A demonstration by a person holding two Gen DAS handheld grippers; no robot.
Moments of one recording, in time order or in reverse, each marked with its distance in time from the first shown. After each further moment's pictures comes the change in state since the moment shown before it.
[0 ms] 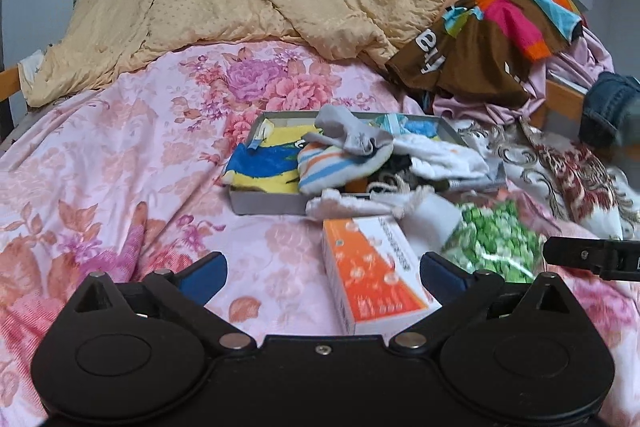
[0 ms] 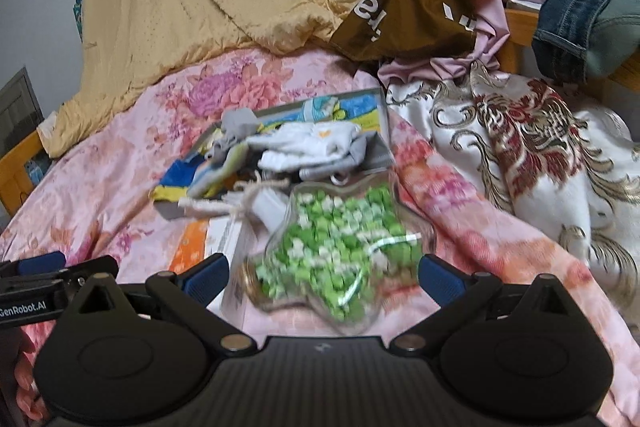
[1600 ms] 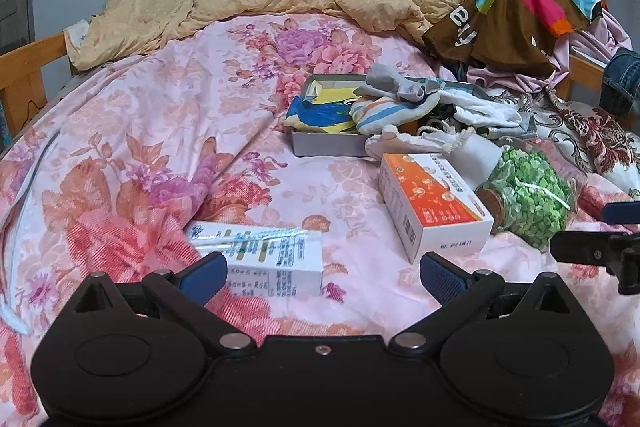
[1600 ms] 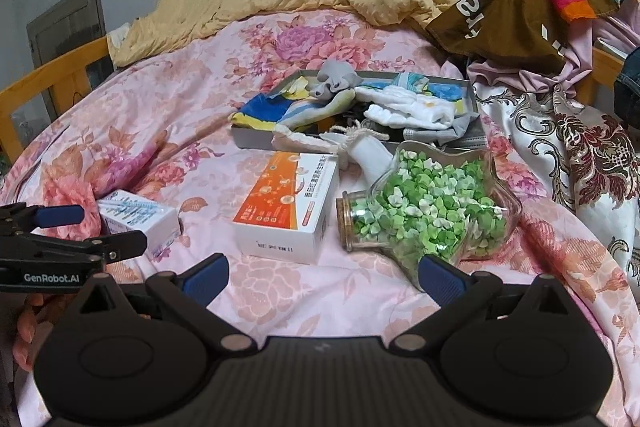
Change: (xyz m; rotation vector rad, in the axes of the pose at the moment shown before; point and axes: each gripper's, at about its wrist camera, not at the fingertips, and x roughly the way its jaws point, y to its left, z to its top) left arm -0.033 0.039 -0.051 -0.025 0.050 0.080; right arm -0.015 0.070 -0.035 -0.258 0.069 0.087
